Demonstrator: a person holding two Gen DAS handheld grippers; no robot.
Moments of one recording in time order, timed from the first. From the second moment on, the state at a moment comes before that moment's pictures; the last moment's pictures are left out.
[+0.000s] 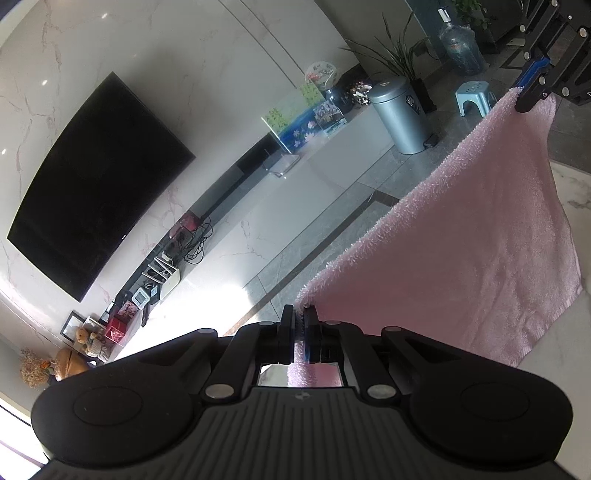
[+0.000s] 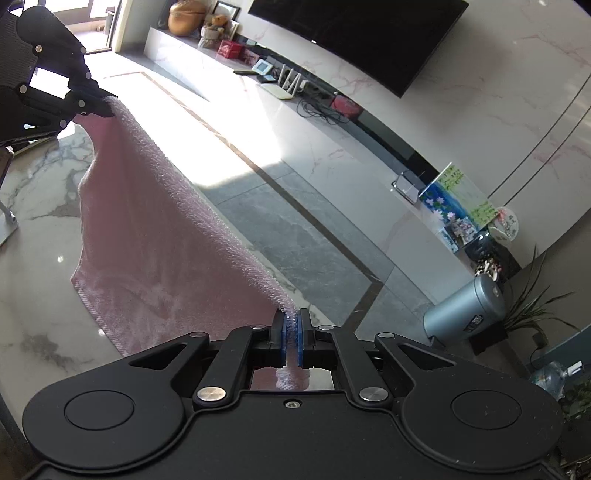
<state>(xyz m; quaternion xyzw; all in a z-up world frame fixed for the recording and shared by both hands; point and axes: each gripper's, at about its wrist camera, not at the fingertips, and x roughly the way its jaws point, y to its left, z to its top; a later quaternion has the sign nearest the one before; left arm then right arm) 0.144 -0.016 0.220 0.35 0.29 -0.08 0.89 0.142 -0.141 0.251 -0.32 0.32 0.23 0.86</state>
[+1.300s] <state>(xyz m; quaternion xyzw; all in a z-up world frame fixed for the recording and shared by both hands) -0.045 -0.005 0.076 0.38 0.36 -0.26 0.81 -0.061 -0.232 0.108 -0.27 0.45 0.33 0.79</state>
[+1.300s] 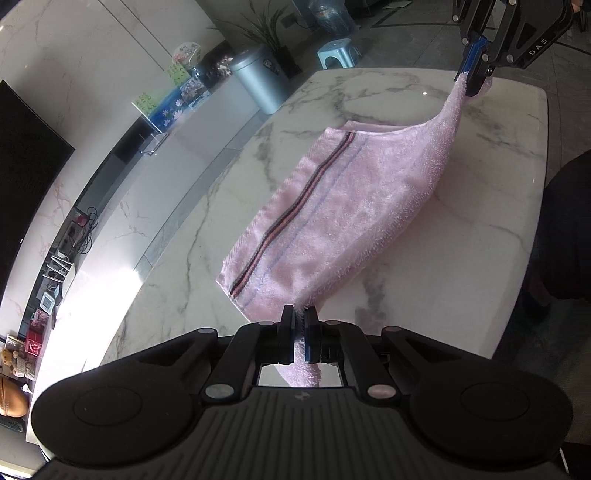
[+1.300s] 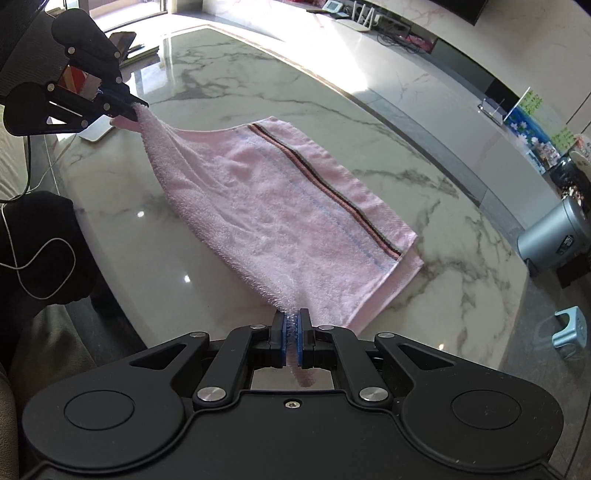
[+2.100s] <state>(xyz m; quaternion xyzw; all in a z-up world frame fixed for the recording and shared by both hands) -0.073 0.007 0.059 0.36 0.37 -0.28 0.81 -0.079 -0.244 0.096 -0.20 0.46 0.33 0.80</state>
